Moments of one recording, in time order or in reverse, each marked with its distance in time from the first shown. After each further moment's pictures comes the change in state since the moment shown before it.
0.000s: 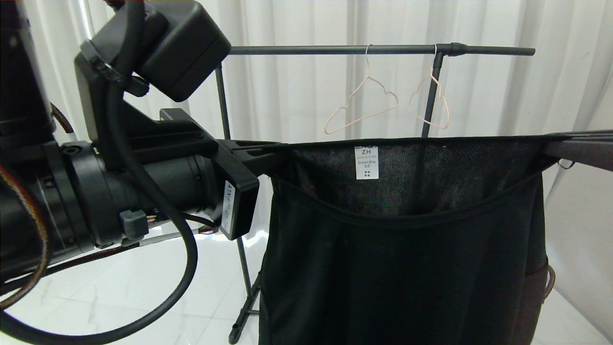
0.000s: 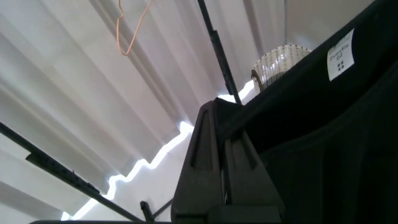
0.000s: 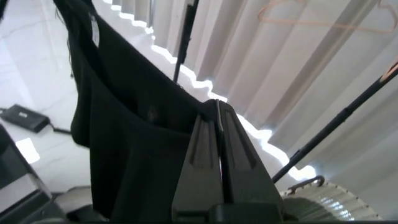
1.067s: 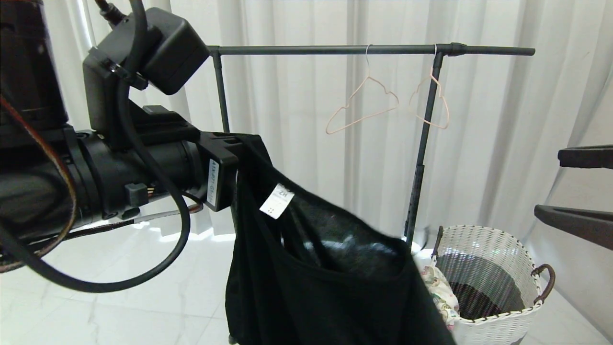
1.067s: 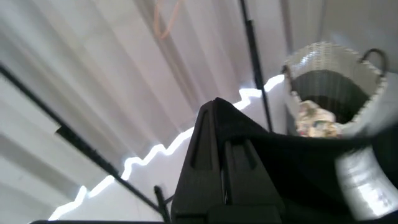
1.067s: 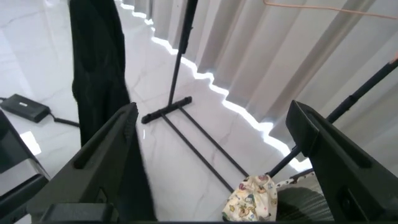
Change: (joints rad) left arm 0.151 0.011 0.000 -0.003 -0.004 -0.009; right arm -0.001 -0.067 0.119 0.000 0.005 -0.002
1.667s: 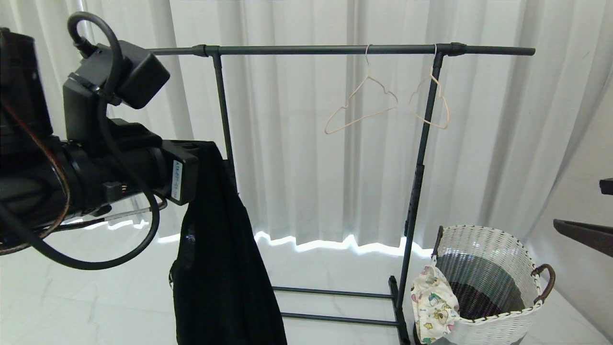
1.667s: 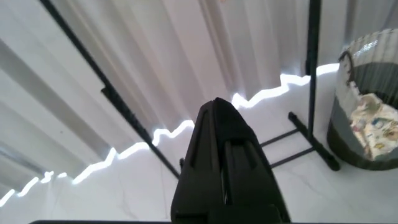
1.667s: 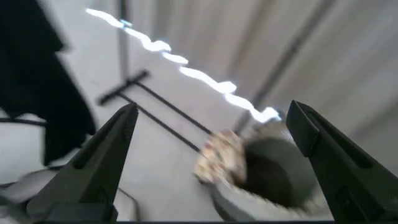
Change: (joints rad) left arm 0.197 -0.036 0.080 -0.001 -0.004 0.004; right arm -0.317 -0.051 0.095 0.089 -0.054 -0.062
